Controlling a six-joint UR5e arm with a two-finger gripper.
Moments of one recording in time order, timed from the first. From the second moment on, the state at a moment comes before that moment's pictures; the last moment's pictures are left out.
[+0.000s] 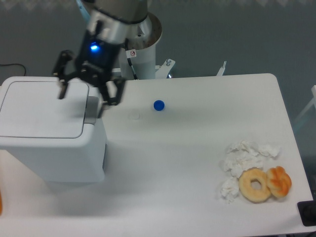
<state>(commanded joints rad) 2.48 -1.53 -1.67 -0.91 1.01 0.61</state>
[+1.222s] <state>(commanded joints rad) 2.67 -1.42 -1.71 -1.18 1.43 1.48</state>
